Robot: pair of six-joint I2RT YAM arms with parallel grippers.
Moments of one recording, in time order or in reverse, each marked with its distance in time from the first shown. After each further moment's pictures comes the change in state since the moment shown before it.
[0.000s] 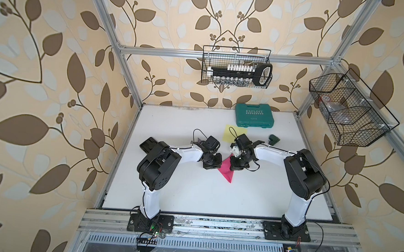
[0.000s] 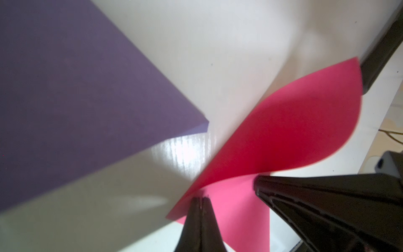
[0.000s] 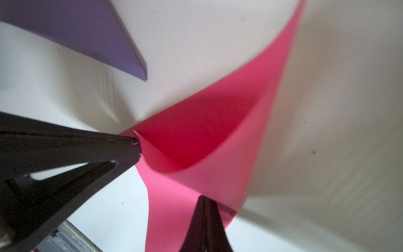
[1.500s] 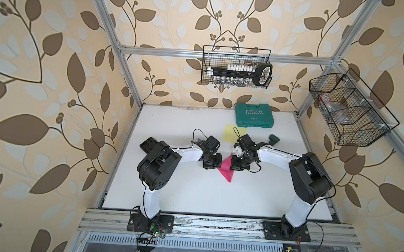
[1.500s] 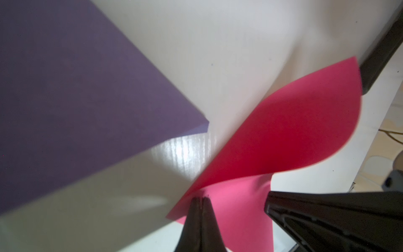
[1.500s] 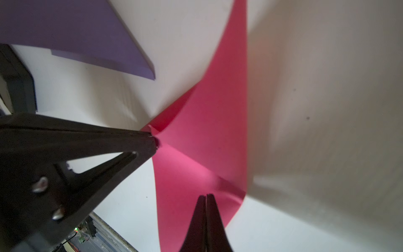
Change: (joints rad) left arm 0.000 0.004 0.004 -0.004 0.003 0.000; right arm -0.005 -0.054 -0.064 0.054 -0.046 0.183
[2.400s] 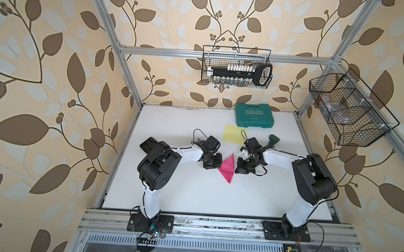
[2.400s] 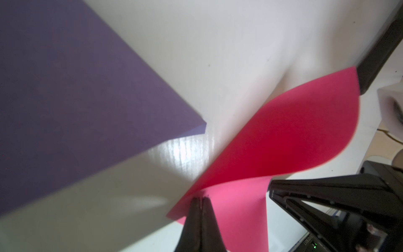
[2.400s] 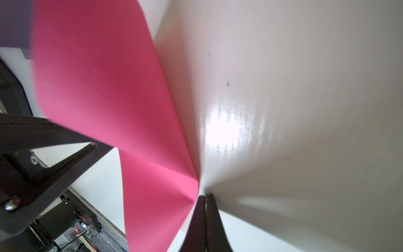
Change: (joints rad) left arm 0.001 0.002 0.000 0.006 0.002 0.000; right arm -0.085 -0.056 -0.108 0.021 -0.038 -0.005
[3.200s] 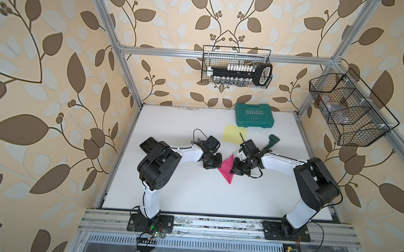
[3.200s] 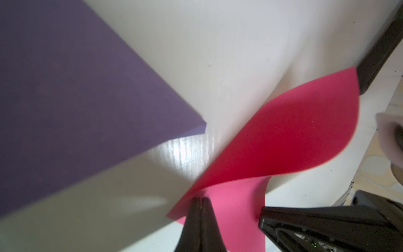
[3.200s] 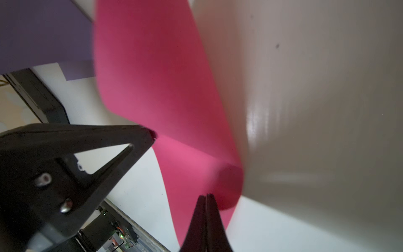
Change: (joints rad) left arm 0.000 0.001 0.000 0.002 0.003 0.000; right arm 0.085 -0.032 -0.055 0.138 -0.015 0.299
